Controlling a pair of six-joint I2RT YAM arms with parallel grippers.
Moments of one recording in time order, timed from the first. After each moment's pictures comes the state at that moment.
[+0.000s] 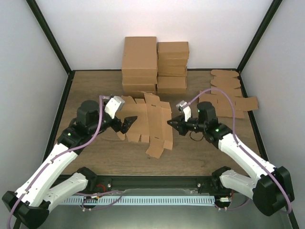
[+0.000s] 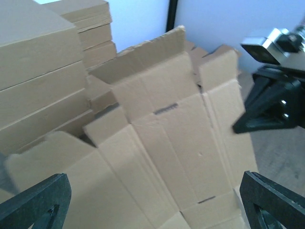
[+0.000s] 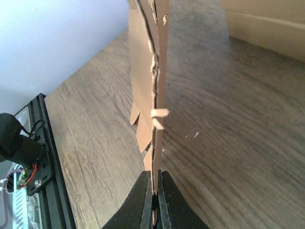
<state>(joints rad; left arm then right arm) -0.54 0.86 0.91 -0.43 0.27 0.04 0.46 1.02 0.63 -0.13 -0.65 0.12</state>
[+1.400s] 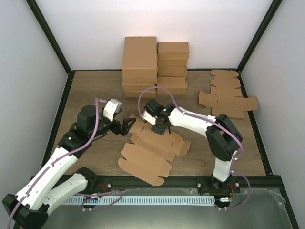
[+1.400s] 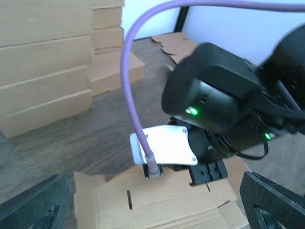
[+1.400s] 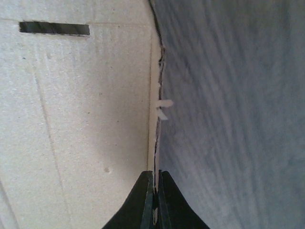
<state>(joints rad) -0.54 0.82 0.82 -0.40 0.29 -0.12 0.81 1.81 1.32 -0.78 0.13 -0.35</state>
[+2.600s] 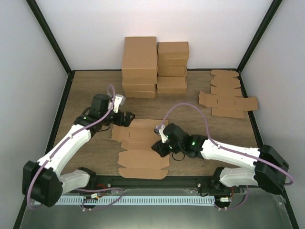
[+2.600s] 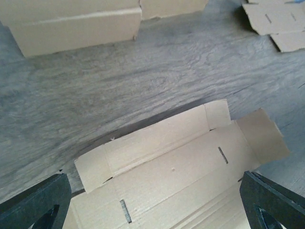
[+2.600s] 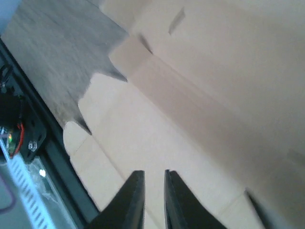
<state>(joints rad) -0.38 1.11 0.86 -0.45 0.28 -0.13 1.02 1.20 0.73 -0.26 -0.14 0.43</state>
